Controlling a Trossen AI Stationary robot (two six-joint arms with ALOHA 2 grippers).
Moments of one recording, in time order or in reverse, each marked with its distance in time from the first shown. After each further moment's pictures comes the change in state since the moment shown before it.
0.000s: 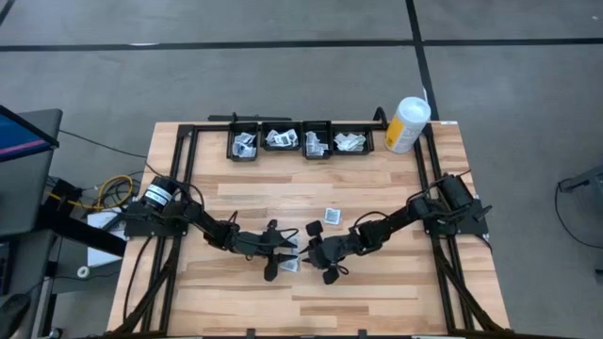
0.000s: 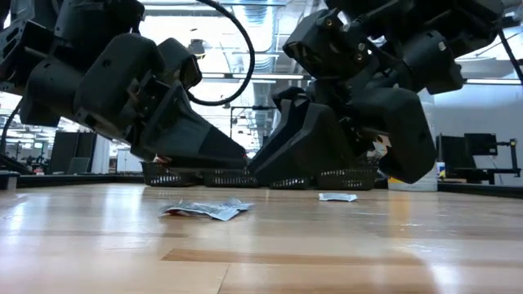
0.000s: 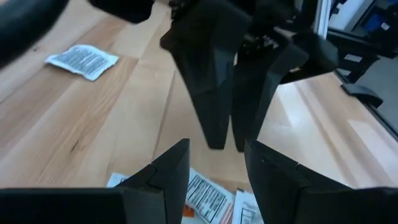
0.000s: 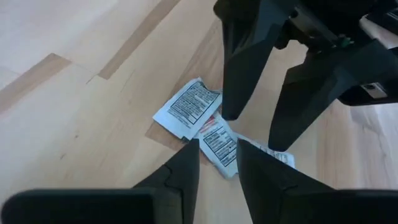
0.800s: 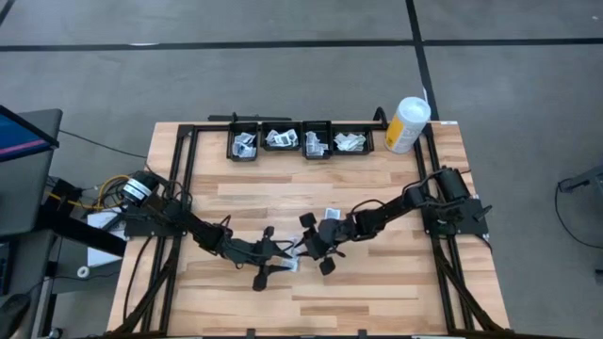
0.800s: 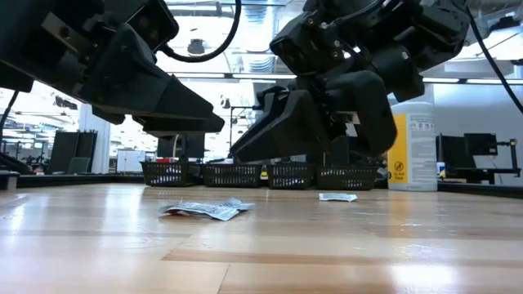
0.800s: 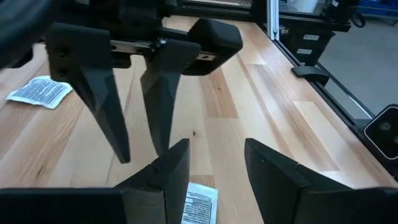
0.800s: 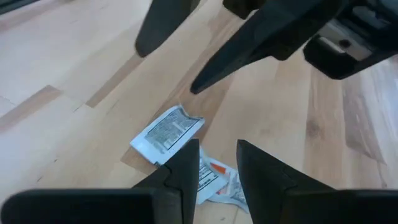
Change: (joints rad) left arm -0.097 -0.164 -0.001 -0.173 0.000 0.113; right arm -0.105 -0.002 0.001 0.083 -0.200 -0.046
